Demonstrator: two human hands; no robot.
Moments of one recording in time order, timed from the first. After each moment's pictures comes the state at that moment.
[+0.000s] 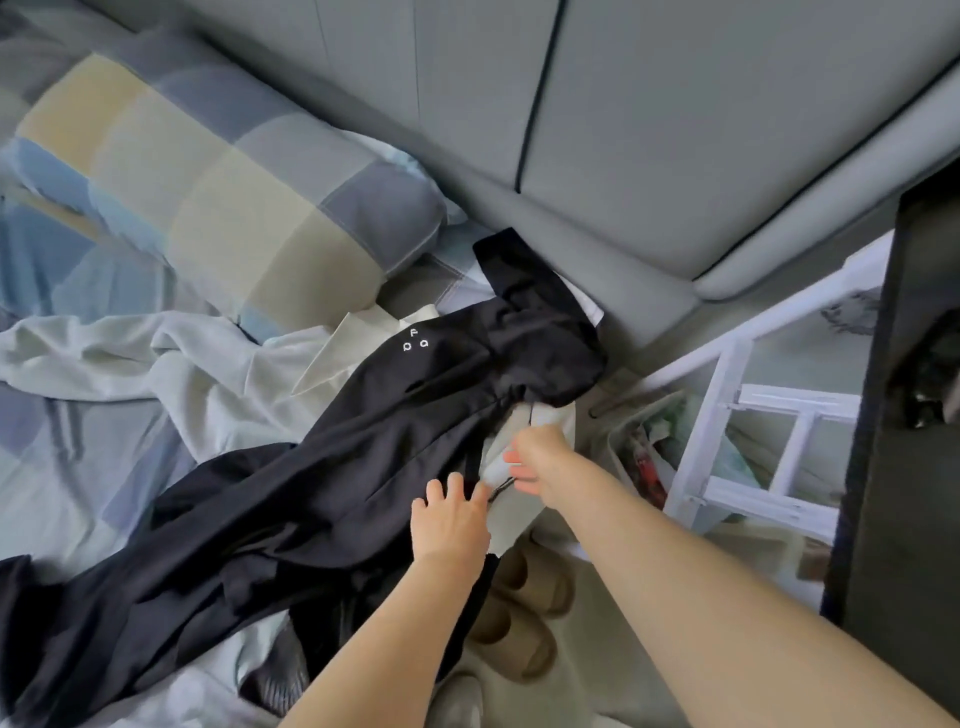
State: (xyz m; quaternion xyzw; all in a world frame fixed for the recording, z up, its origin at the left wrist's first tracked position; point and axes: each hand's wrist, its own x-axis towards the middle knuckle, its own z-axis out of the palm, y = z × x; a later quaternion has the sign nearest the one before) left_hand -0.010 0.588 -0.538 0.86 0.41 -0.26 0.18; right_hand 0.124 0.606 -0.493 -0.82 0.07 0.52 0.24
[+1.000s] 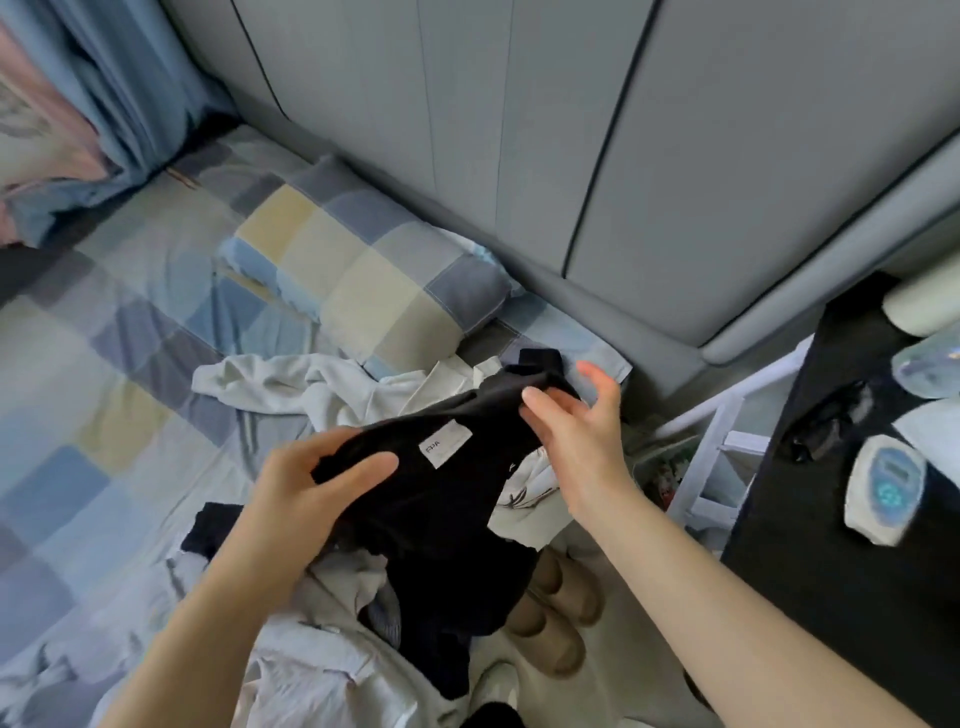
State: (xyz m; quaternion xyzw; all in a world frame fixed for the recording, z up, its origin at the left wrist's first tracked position) left_hand -0.179 0.641 -0.189 0.60 0.49 0.22 0.59; right_hand 0.058 0.590 -0.257 -0.60 -0.07 0.47 0.65
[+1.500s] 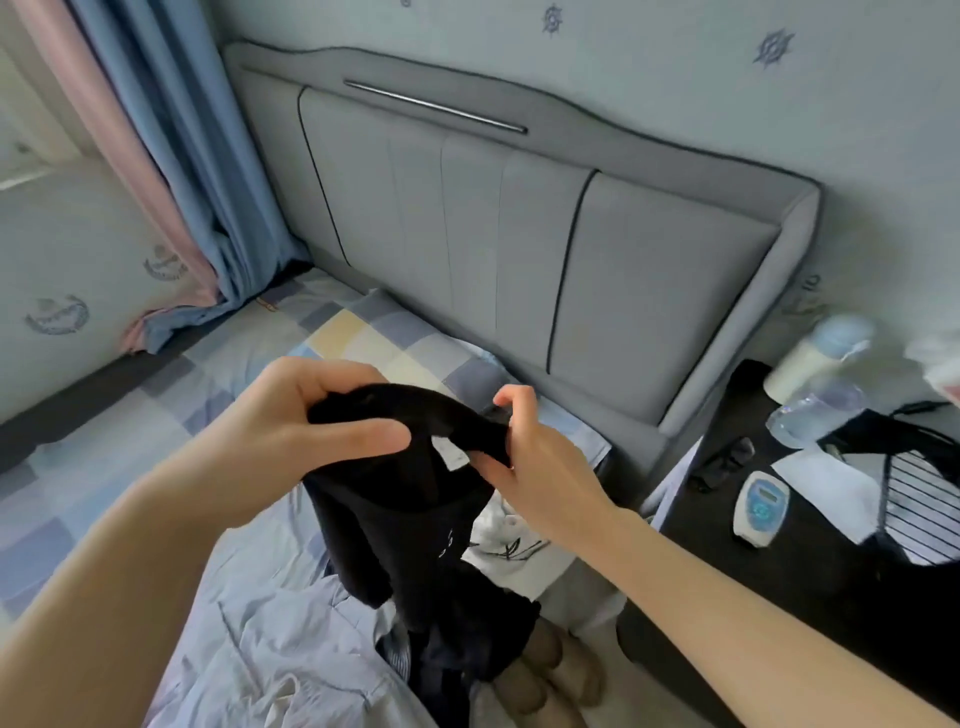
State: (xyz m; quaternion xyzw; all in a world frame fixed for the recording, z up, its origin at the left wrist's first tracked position) left_hand -0.195 0.567 0.064 0.72 0.29 0.23 0.58; right_hand 0.022 0.501 -0.069 -0.68 -0.64 0.13 0.33
